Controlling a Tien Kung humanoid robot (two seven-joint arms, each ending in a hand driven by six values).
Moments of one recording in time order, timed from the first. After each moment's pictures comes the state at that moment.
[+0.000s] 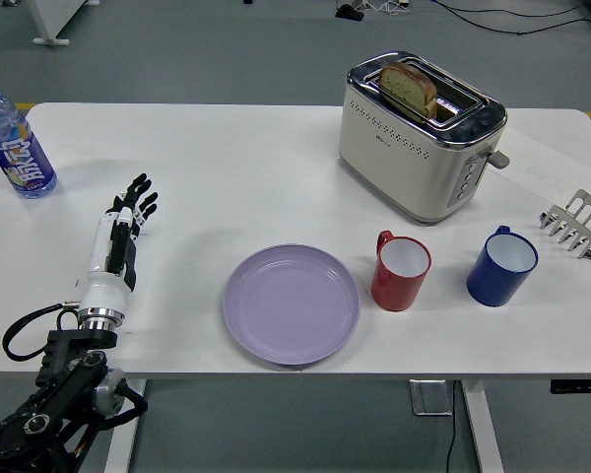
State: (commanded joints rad) left arm -0.22 0.05 -1.26 -1.08 1.03 0.24 -0.50; right arm 0.10 -0.14 0.56 0.18 -0.56 -0.10 -0.01
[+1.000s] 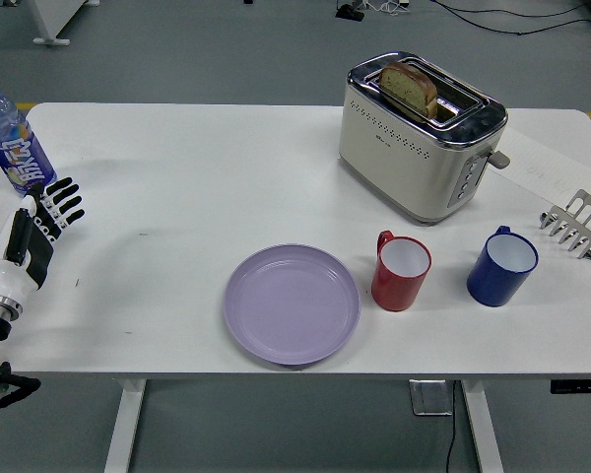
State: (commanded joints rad) left arm -0.18 0.11 -1.72 -1.12 1.14 -0.21 -0.12; right arm 0.09 -0.14 0.57 0.18 -0.57 -0.09 -0.01
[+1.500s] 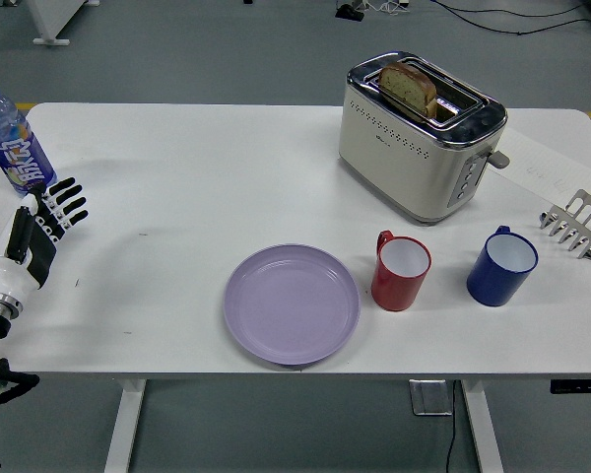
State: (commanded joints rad) left arm -0.18 0.10 -1.73 -1.12 1.12 -0.21 -0.09; right arm 0.10 -0.14 0.59 0.18 -0.58 -0.09 -0.01
